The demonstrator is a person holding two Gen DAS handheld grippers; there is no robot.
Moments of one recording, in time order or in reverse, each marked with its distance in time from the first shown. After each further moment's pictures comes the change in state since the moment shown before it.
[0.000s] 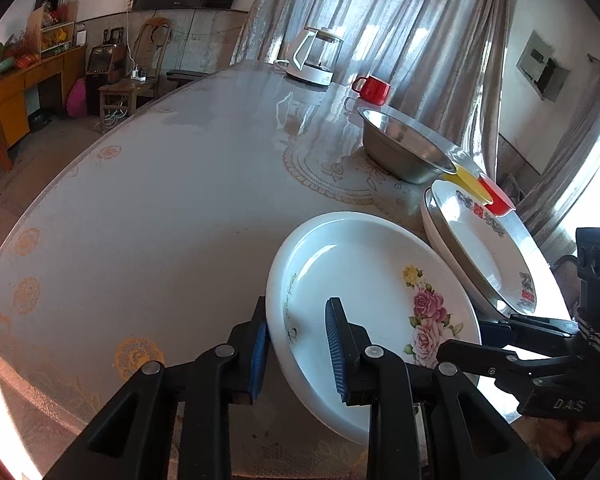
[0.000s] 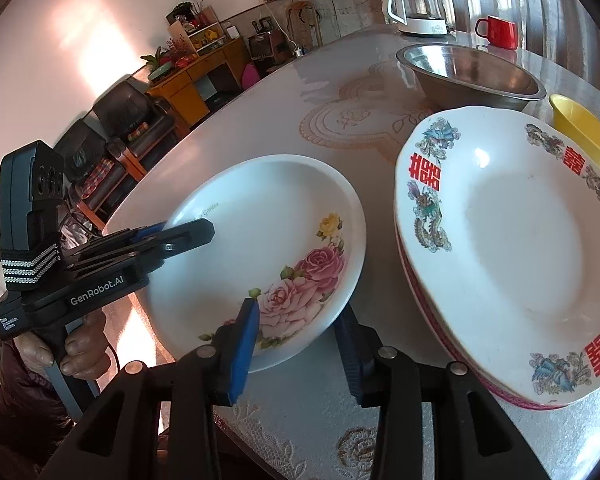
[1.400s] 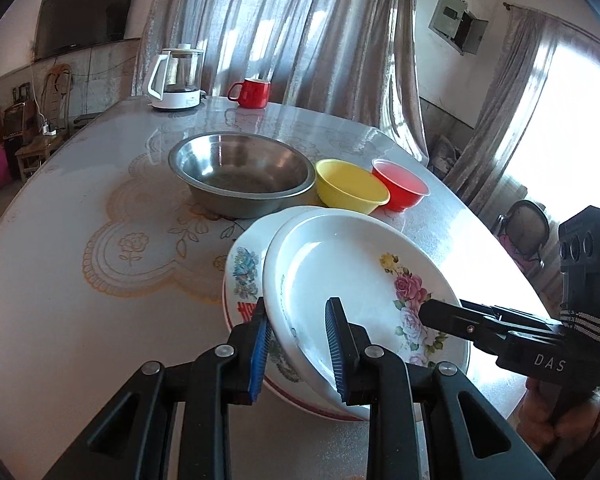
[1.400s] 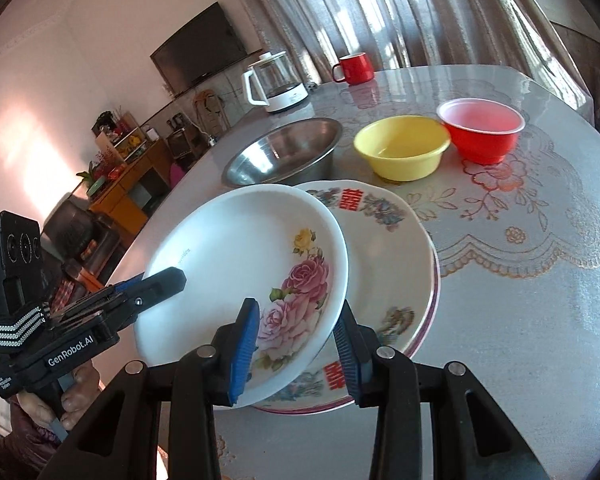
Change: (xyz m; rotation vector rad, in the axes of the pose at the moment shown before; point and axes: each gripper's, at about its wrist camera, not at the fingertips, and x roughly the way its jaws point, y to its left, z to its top) left arm 0.050 -0.160 0.052 0.258 0.011 -0.177; right arm -0.102 -0.124 -0.012 0.336 -0.291 -0.167
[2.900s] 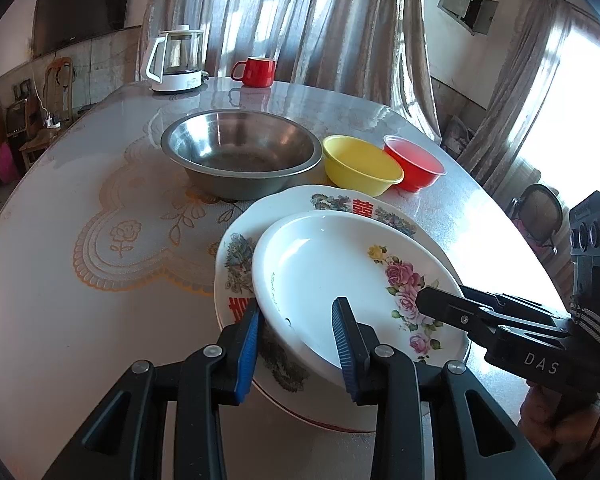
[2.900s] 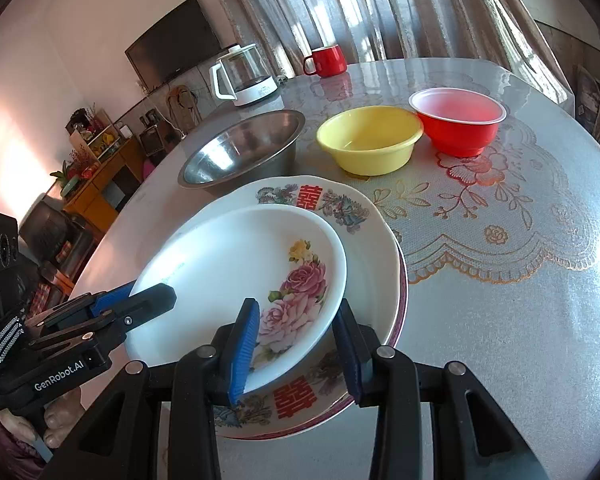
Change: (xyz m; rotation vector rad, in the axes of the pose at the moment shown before) left arm 0.021 -0.005 0.000 0.007 0.069 0.051; right arm 0.016 -0.009 0.002 0.001 0.021 -0.080
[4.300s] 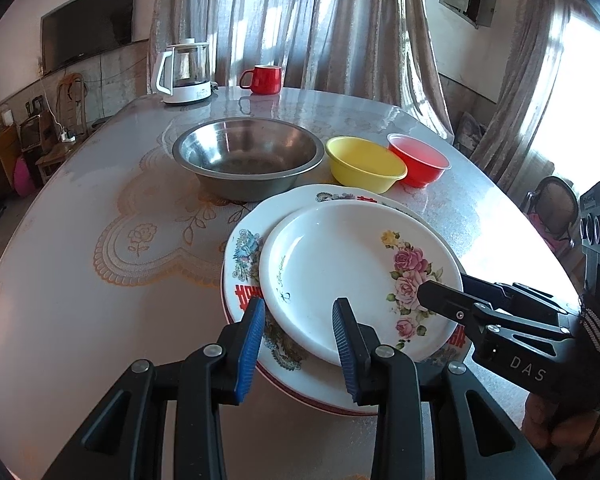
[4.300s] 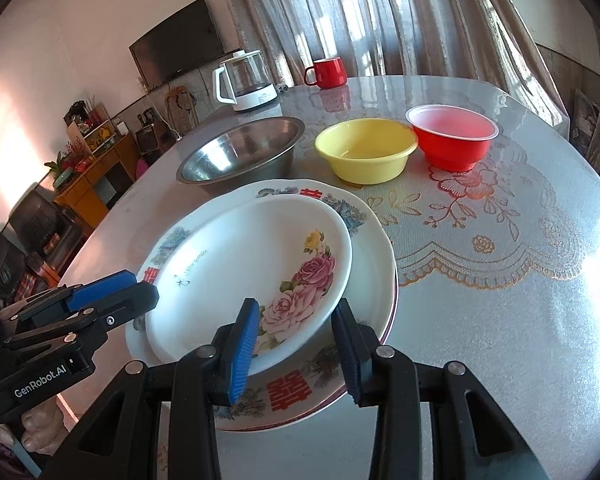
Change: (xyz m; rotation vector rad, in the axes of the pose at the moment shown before) left arm -0.011 -0.015 -0.011 0.030 -0.023 0.086; right arm -0.006 0.008 -0.009 -0.070 -0.044 -0.066
